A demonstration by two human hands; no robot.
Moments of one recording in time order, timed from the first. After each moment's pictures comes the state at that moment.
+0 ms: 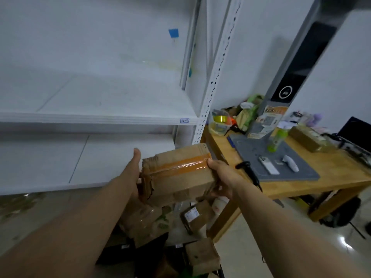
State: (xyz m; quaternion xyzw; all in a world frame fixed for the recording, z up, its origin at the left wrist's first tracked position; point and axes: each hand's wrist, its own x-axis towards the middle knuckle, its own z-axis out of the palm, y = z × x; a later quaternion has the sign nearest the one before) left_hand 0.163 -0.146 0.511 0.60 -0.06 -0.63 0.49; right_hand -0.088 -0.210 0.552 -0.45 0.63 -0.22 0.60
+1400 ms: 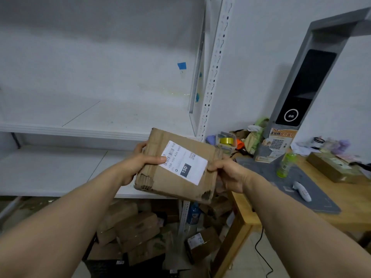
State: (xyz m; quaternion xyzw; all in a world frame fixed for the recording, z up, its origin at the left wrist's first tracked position) left_hand 0.090 -0.152 0.582 0.61 -0.38 -0.45 0.53; right_hand -0.177 -0.267 0.600 -0.57 0.43 -0.21 0.67
